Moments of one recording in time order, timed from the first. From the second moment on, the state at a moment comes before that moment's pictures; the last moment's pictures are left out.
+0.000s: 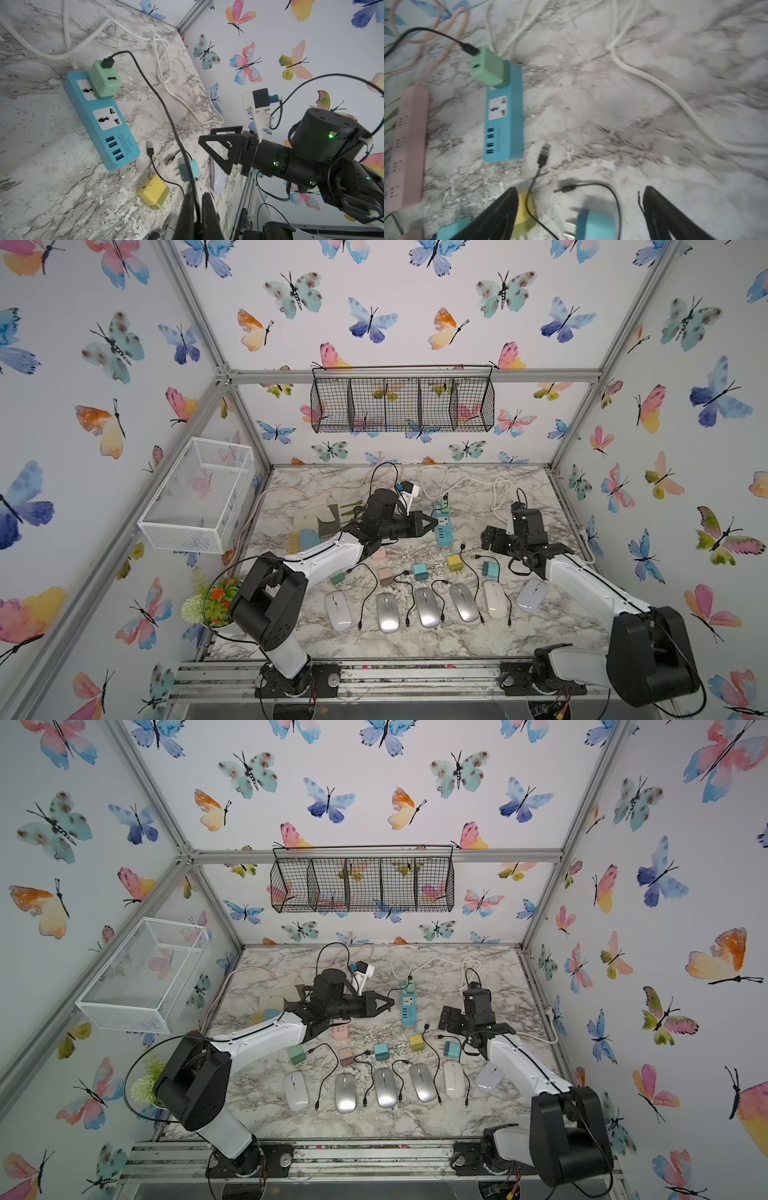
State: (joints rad) left arm -0.63 1.66 1.08 0.20 0.56 -0.72; right arm 0.27 1.38 0.80 -0.20 -0.03 0.33
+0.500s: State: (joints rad) left arm -0.49 1.85 1.20 0.27 0.65 -0.87; right arm 0.37 1.88 1.18 0.00 -0.12 0.16
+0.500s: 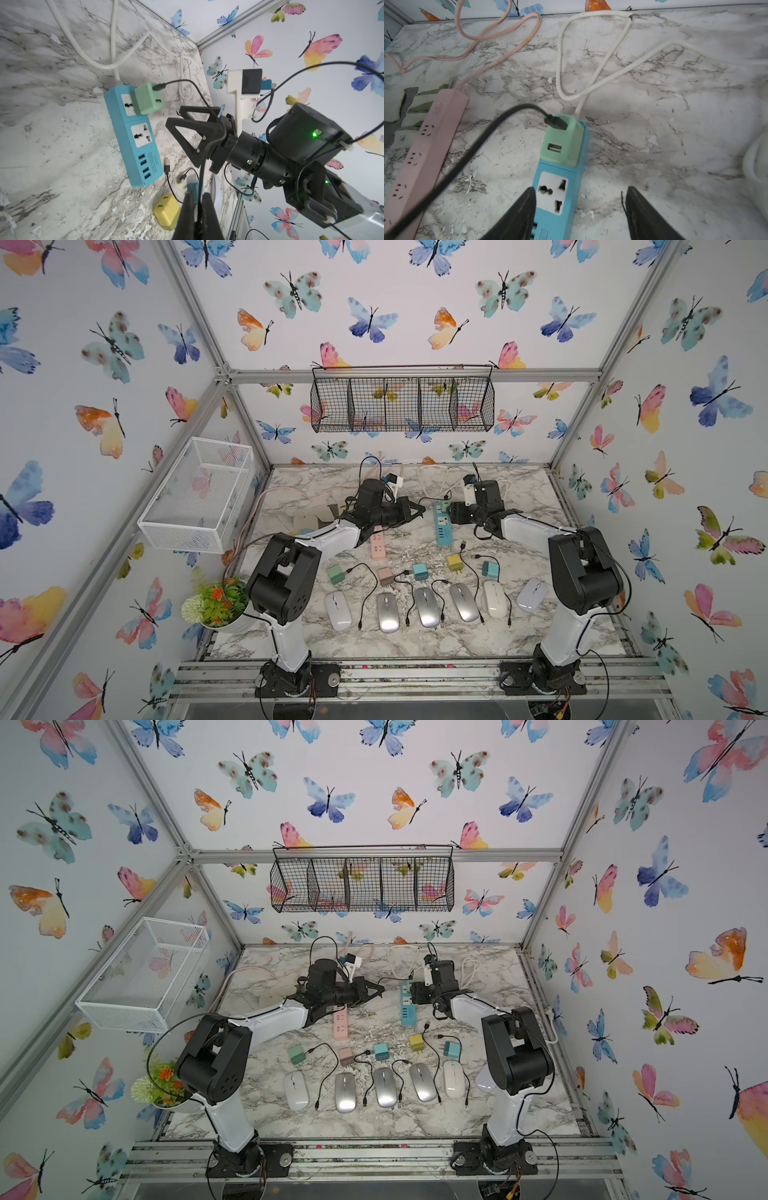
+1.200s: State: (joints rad) left arm -0.49 1.89 1.25 0.25 0.66 -0.87; right arm 0.39 2.02 1.32 0.03 -0.09 0.26
